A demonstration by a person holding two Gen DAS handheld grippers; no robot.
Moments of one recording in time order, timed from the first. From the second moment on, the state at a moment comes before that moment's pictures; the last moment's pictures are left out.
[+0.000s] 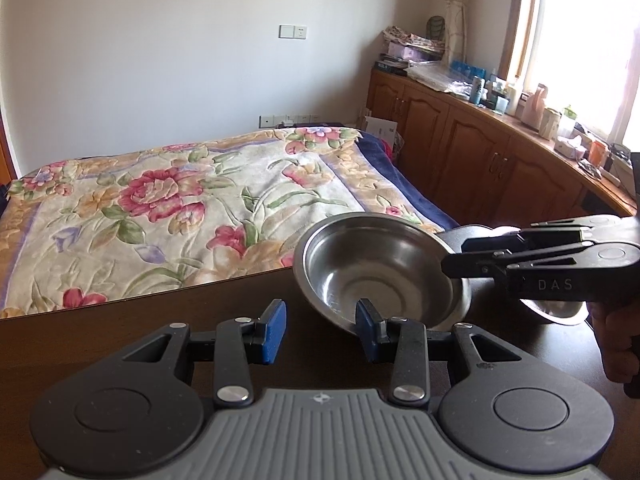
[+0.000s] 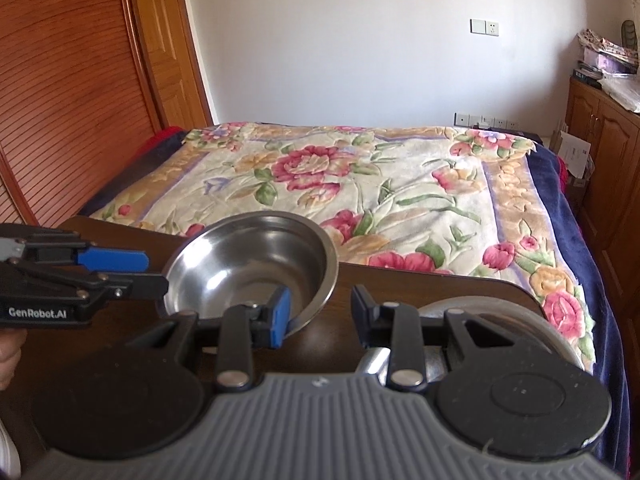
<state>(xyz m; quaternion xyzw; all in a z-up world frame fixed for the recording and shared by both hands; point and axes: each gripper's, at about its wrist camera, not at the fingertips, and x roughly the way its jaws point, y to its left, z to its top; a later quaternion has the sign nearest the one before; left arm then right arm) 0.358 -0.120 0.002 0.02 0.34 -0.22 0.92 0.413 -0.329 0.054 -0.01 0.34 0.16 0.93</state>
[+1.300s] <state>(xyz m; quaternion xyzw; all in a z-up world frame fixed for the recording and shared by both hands) 0.291 -0.119 0.045 0.03 0.32 -0.26 0.91 0.358 -0.339 0.089 0.02 0.33 0.17 0.93</state>
